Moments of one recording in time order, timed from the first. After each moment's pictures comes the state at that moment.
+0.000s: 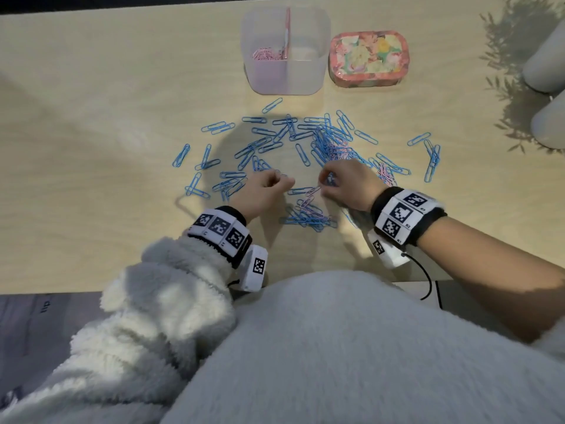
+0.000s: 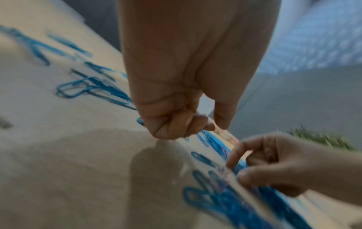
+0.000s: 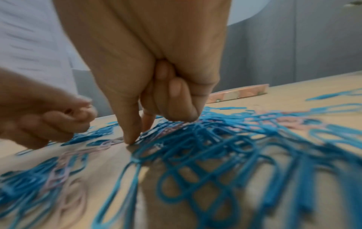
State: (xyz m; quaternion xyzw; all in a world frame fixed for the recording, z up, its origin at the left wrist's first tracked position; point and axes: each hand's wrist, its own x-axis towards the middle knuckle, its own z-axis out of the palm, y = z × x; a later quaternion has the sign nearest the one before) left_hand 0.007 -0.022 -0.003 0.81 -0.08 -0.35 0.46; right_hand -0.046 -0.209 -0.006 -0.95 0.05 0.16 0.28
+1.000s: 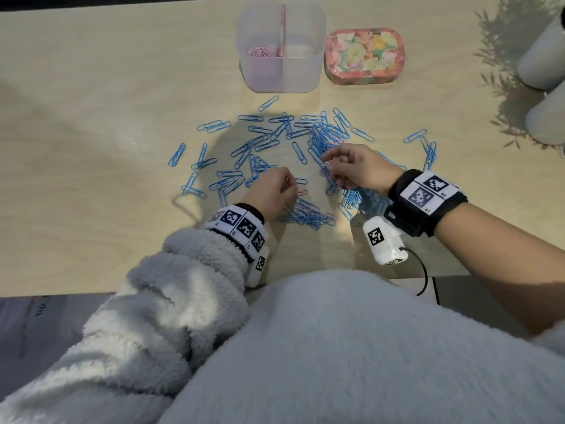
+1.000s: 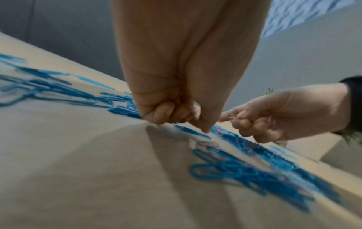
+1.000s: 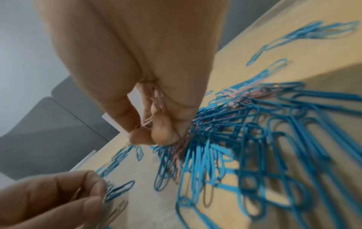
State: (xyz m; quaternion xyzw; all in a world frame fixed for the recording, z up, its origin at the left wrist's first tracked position) left_hand 0.005 -0.039 -0.014 0.90 -0.23 -0.26 0.27; right_hand -0.036 -0.228 -0.001 -0.76 0.20 0.19 0.59
